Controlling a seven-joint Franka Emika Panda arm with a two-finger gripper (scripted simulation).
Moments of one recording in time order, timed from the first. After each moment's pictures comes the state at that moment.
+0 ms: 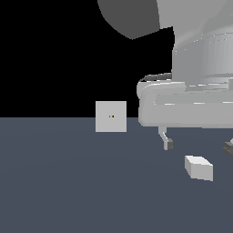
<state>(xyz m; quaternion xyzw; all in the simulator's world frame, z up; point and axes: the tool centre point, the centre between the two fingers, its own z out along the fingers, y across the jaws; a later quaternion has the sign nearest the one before) -0.097 -0.142 0.047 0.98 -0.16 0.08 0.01</state>
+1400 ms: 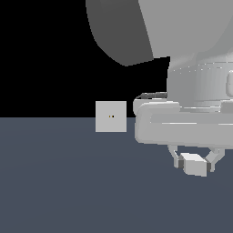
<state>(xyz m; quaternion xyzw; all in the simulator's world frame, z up) -0.091 -0.136 0.016 0.99 -0.15 0.08 0.01</state>
